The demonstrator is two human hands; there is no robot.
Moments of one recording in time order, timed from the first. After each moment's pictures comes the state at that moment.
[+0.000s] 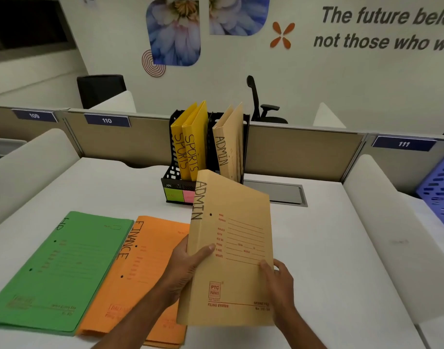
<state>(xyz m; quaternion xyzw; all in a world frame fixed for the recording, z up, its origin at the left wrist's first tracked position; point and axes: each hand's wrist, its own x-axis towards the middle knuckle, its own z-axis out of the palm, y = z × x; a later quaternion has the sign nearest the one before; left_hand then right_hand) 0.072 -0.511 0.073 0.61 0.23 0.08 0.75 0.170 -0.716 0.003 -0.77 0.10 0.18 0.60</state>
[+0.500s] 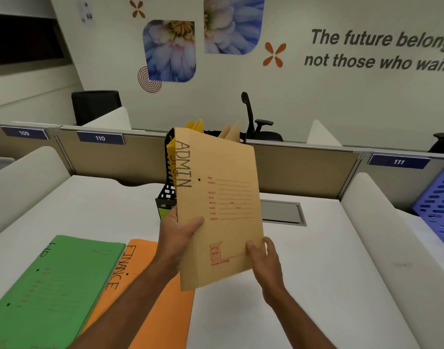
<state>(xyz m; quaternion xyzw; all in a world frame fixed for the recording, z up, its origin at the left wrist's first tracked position) 0.147 -0.474 0.149 0.62 0.22 0.25 0.71 0.233 -0.656 0.059 -0.79 0.00 0.15 0.60</state>
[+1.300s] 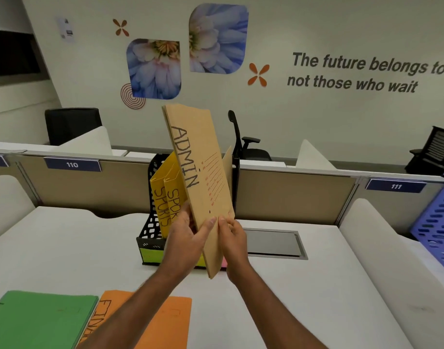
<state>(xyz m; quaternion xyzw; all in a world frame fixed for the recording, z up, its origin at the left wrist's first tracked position) 0.249 -0.442 0.174 0.73 0.09 0.26 0.63 0.335 -0.522 0.118 -0.69 -0.01 0.15 0.70</state>
